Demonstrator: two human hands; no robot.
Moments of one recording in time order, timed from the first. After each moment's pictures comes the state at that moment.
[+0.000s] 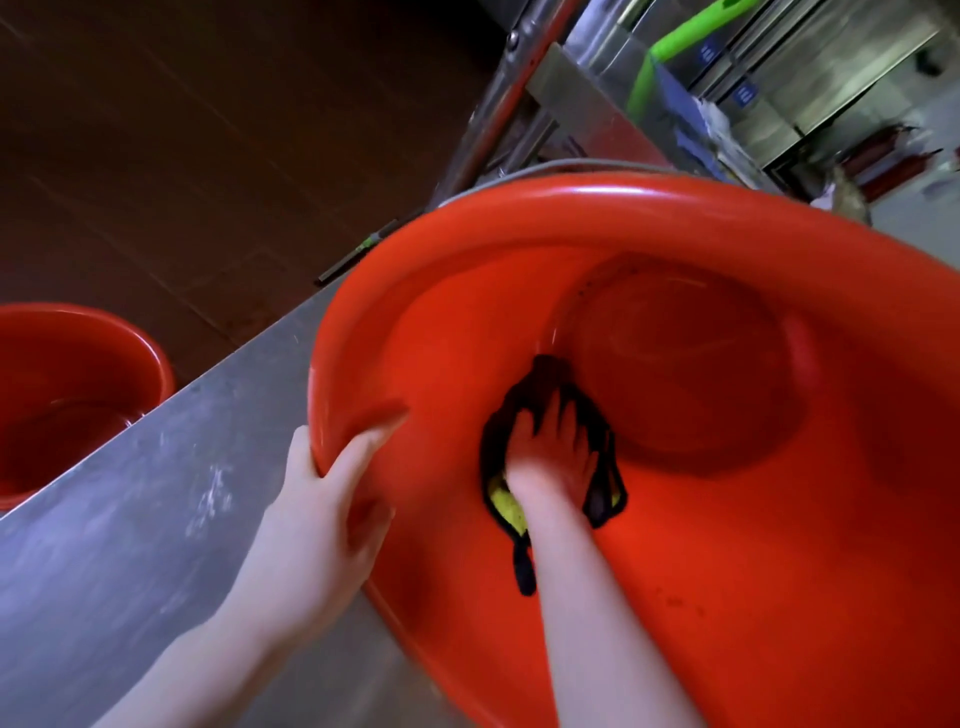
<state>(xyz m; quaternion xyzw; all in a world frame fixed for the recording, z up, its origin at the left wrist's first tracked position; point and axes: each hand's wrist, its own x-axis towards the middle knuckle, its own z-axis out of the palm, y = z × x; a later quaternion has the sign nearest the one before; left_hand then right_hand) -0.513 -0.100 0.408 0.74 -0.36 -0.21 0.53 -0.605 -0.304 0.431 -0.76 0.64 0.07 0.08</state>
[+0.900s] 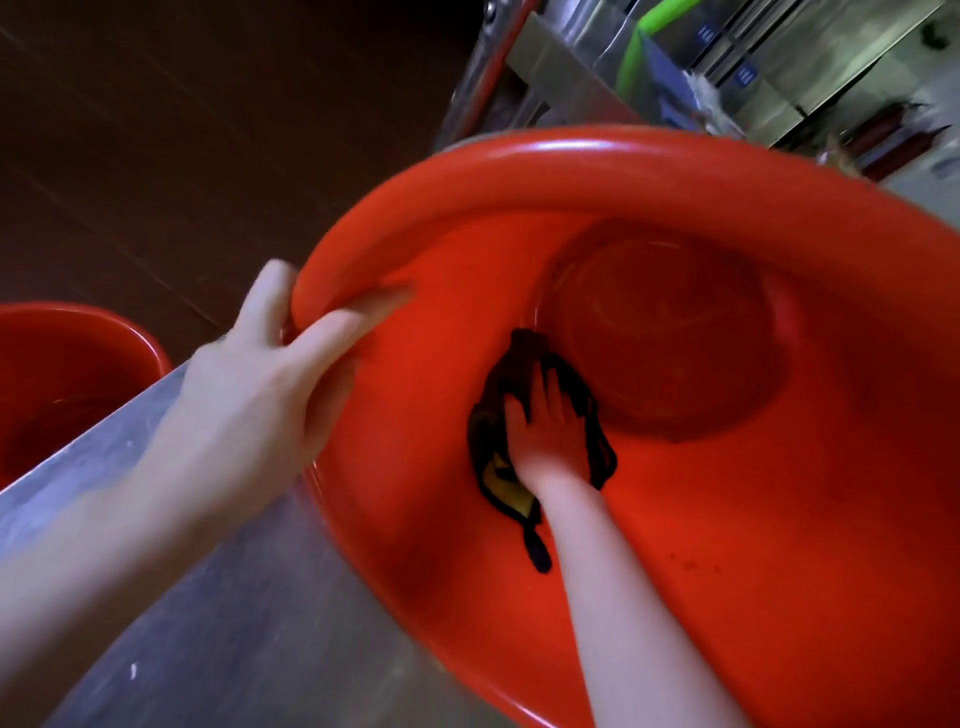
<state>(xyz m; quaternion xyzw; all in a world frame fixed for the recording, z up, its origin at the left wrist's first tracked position) -0.453 -0.106 0.466 0.76 -0.50 0.05 0.42 -0.627 -0.328 0.419 -0.84 0.53 0.09 0.10</state>
